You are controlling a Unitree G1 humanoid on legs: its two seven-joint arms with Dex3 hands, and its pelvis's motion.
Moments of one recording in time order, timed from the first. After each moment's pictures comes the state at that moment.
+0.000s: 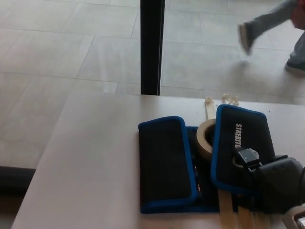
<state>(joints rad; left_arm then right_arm) -0.15 0.67 0.45 1.24 -0.10 0.02 -0.11 -0.47 -0.58 0.76 0.68 -0.83 0.07 -0.68</state>
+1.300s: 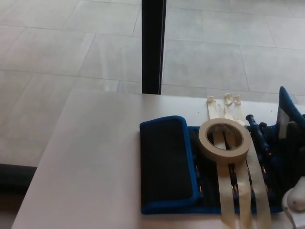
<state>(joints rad) -0.16 0.68 0.46 1.24 -0.12 0.02 -0.12 -0.44 -0.19 -0.19 0.60 -0.43 -0.13 -0.91</state>
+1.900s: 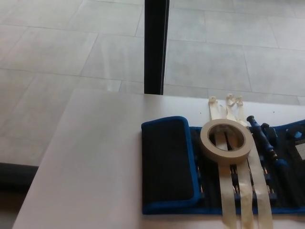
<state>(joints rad) -0.16 0.68 0.46 1.24 -0.12 0.02 -0.12 -0.38 -0.31 -0.64 0.63 -0.19 -0.06 -0.79</state>
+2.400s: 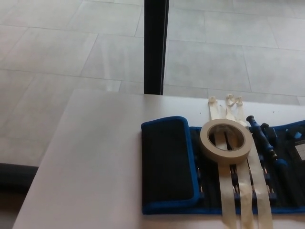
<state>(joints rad) -0.16 0.68 0.46 1.24 -0.12 0.02 -0.12 -0.36 -0.64 -0.90 0.71 0.00 0.07 -0.59</state>
